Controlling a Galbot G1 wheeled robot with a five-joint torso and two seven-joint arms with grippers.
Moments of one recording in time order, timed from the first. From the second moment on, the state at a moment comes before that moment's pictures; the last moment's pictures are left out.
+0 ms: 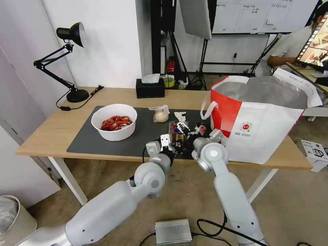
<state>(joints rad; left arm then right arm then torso) 0.63 -1.14 0.39 -1.83 -1.20 0.16 -0.65 -0.81 1.46 0.27 1.68 1.32 -0.39 0.61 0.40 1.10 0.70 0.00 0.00</state>
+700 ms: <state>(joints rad) 0.63 -1.14 0.39 -1.84 -1.20 0.16 -0.65 -0.81 1.45 0.28 1.68 1.35 -0.42 0.66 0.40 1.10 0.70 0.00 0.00</state>
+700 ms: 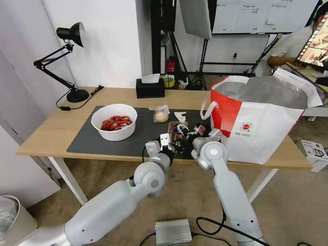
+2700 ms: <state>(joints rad) 0.81 -0.94 0.18 -1.99 -1.19 0.15 -0.58 -0.80 1.47 0.30 1.70 1.40 -0.42 0.65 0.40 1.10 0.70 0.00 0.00</state>
